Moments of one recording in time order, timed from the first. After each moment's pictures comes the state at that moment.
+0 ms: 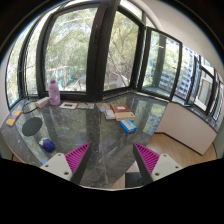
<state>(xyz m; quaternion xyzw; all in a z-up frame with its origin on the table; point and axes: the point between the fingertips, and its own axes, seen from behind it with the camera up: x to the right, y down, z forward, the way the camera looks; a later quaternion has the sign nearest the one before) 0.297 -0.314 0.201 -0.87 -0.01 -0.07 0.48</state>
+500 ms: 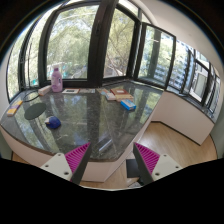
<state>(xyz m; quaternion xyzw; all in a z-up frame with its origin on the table) 0.266 -0.433 0.131 -0.88 0.02 -0.09 0.46</state>
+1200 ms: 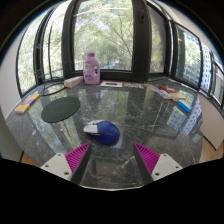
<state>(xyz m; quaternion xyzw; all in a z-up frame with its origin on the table) 0.006 -0.282 0.011 -0.89 -0.05 0.01 0.45</state>
